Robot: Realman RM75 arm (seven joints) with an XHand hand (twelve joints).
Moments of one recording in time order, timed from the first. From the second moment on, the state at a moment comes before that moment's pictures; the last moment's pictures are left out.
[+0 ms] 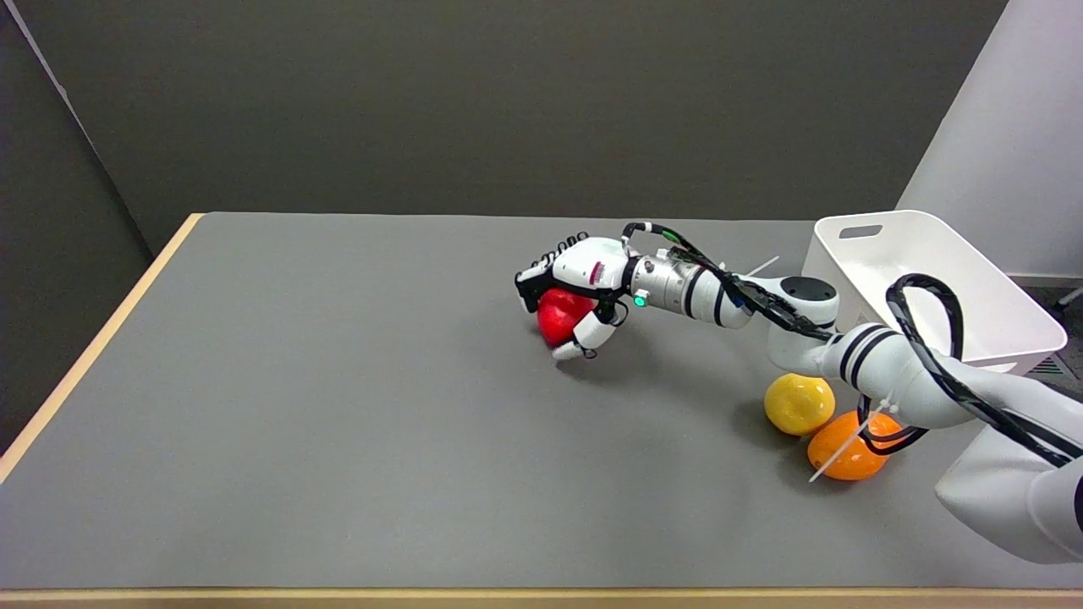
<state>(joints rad) 0.69 -1.02 -2.26 0.81 -0.68 0.51 1.46</state>
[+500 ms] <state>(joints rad) 0.68 -1.01 -2.25 0.83 -0.69 0.51 1.45</state>
